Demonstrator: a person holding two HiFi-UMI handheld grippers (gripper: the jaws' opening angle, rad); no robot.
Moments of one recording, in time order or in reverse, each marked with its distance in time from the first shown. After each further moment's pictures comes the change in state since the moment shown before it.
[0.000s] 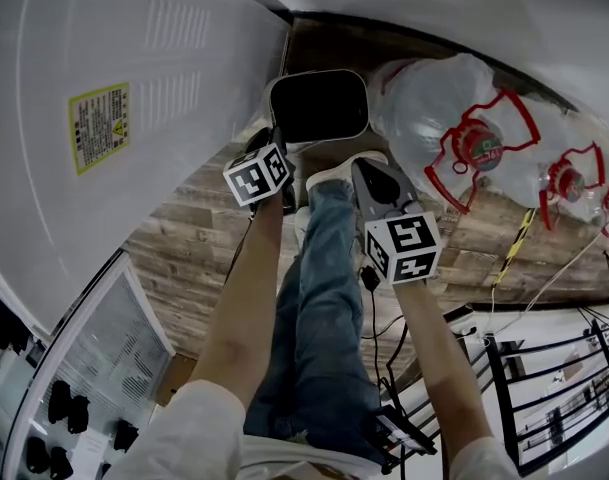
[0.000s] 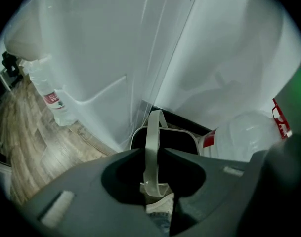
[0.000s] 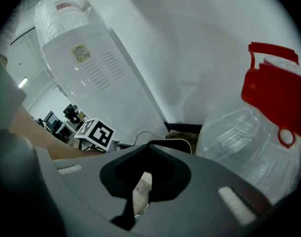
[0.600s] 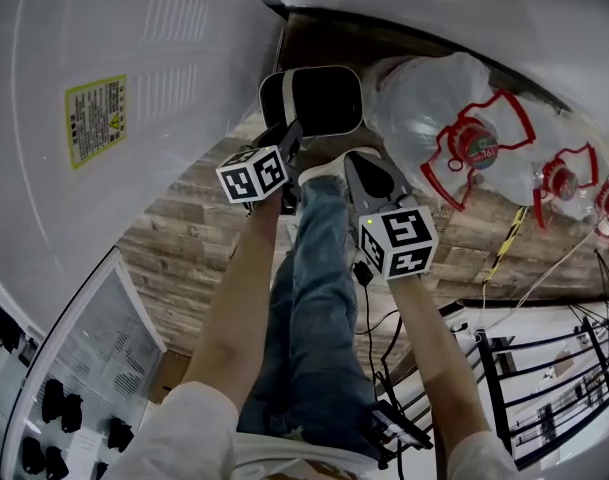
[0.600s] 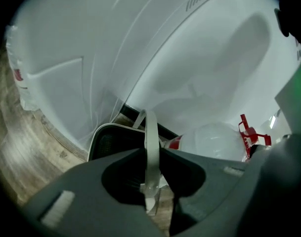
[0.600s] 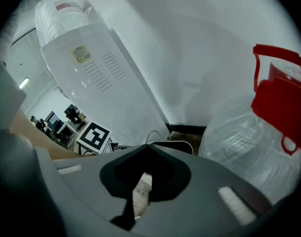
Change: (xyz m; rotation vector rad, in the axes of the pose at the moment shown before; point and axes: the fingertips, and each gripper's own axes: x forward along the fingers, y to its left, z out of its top) left arm 0.002 -0.059 -0.002 -0.056 -0.031 -0.357; right arm 0.003 0.003 0.008 0.002 -0.008 0.013
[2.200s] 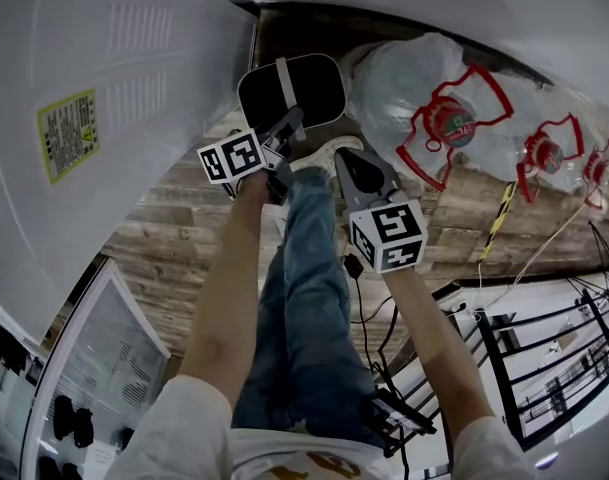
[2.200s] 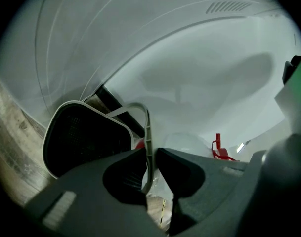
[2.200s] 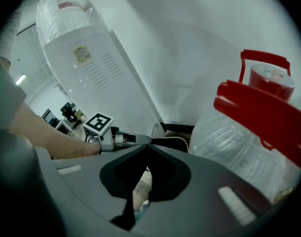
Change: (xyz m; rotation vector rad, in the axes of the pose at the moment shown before) left arm 0.021 -0.061 -0.001 -0.243 0.066 -0.364; right arm -0.020 -0.012 -0.010 -0.015 0.006 -0.051
